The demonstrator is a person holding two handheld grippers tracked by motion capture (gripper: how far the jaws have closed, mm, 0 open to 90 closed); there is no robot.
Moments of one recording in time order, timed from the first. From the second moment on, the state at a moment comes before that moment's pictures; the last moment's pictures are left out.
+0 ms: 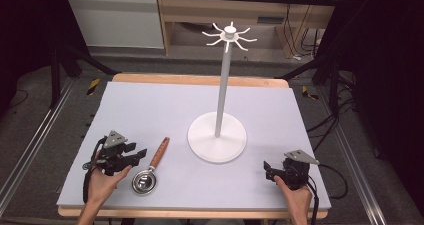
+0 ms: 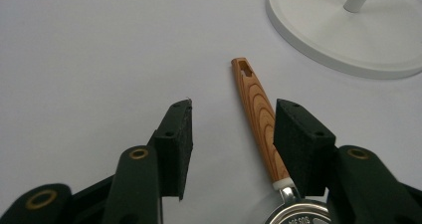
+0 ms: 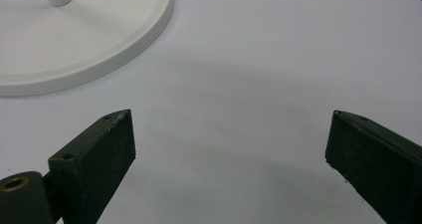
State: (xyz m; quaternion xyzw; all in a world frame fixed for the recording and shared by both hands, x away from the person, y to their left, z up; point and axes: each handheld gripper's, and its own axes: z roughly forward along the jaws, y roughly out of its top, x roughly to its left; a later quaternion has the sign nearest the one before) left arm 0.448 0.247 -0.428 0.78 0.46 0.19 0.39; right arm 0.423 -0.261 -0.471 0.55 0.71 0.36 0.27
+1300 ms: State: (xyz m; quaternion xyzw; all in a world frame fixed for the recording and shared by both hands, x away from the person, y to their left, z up) left arm 0.463 0.202 -0.461 0.84 0.45 0.13 0.28; right arm 0.424 -0.259 -0.472 0.55 0.71 0.35 0.26
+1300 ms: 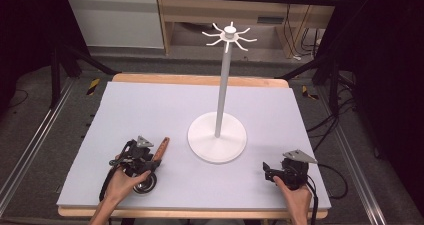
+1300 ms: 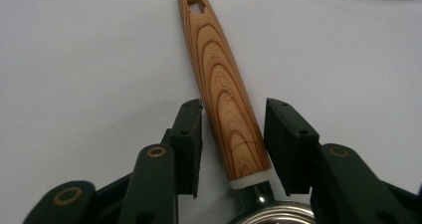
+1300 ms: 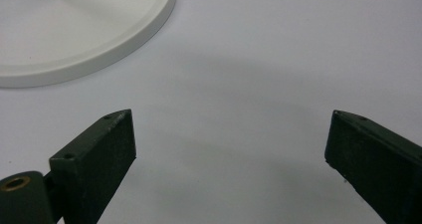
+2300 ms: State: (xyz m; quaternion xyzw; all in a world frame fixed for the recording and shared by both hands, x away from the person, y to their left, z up) left arm 0.457 0.210 -0.460 0.86 0.43 0.14 0.25; right arm 0.423 -0.260 -0.472 0.55 0.71 0.35 0.26
